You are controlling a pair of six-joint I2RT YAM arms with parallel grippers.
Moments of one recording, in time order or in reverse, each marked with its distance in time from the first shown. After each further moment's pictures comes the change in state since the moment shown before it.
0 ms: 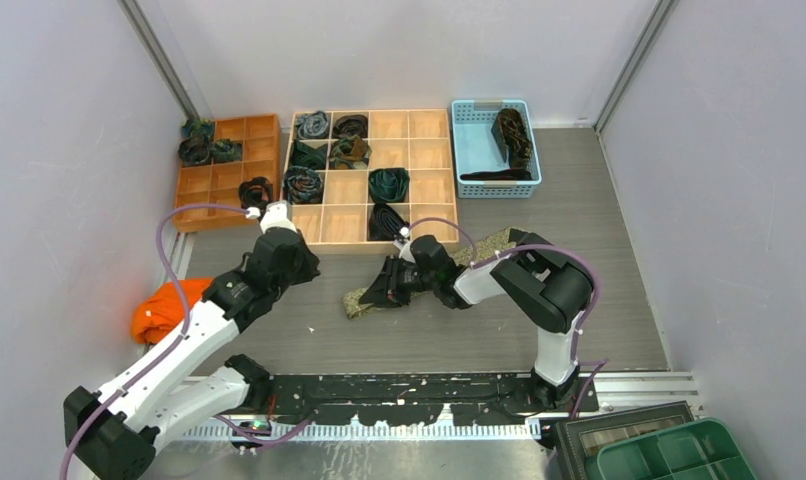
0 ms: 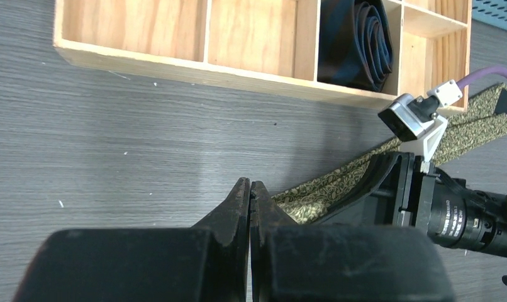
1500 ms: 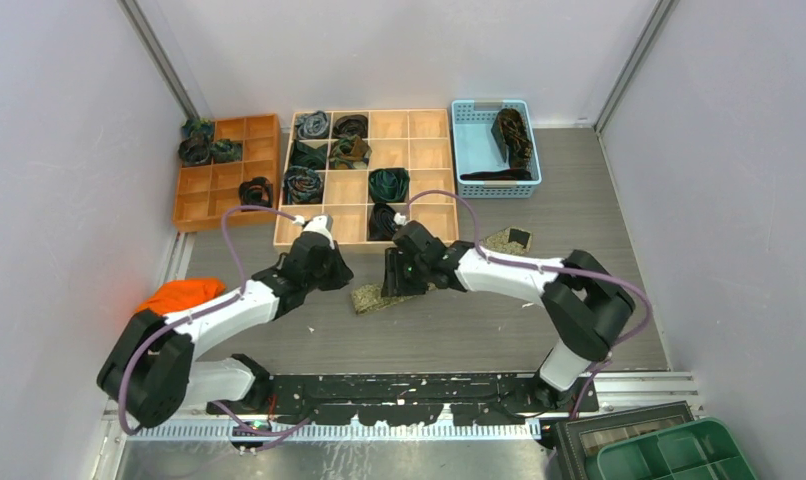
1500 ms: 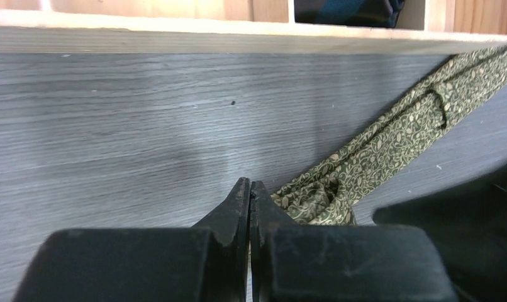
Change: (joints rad) left arm 0.000 0.326 -0.170 0.437 0.231 0.011; right arm 0.045 -0.187 0.246 -0.854 0.444 -0.444
